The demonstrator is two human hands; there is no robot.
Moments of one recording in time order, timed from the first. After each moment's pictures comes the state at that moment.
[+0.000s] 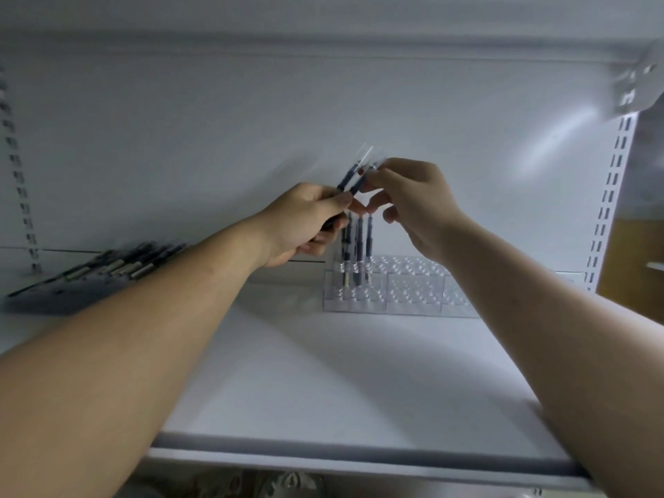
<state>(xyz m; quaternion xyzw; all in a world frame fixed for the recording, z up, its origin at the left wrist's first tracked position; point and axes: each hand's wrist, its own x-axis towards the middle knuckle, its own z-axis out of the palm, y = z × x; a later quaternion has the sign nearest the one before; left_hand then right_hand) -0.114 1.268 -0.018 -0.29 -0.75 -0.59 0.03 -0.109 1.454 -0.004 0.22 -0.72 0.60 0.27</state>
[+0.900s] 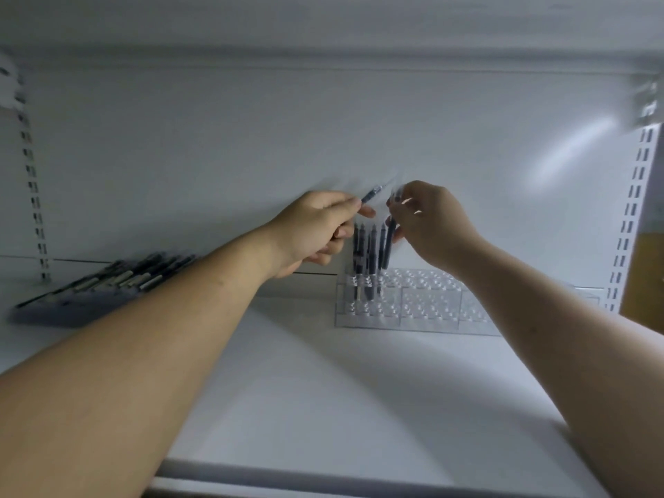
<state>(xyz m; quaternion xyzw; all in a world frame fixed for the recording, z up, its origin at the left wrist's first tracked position) -0.114 1.265 -0.016 -0.30 -0.76 -0.57 0.06 -0.127 1.466 -0.015 0.15 -0.84 0.36 0.37</state>
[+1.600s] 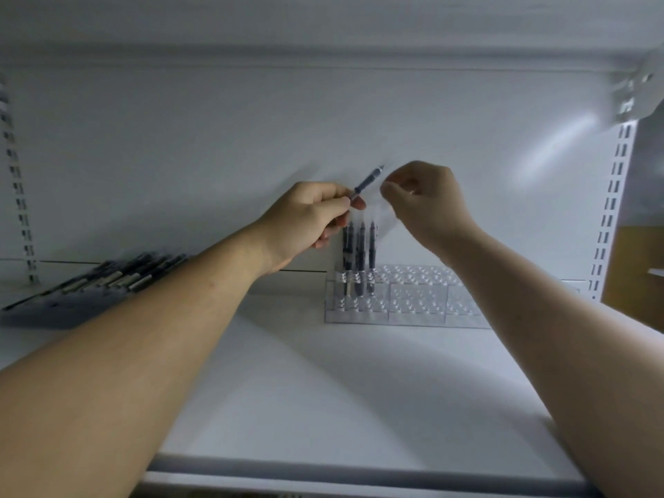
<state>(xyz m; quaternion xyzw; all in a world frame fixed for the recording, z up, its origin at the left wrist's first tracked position) -0.115 1.267 -0.016 -0.34 -0.75 -0.55 0.13 -0.113 1.468 -0.002 0.16 -0.79 0.41 0.42</state>
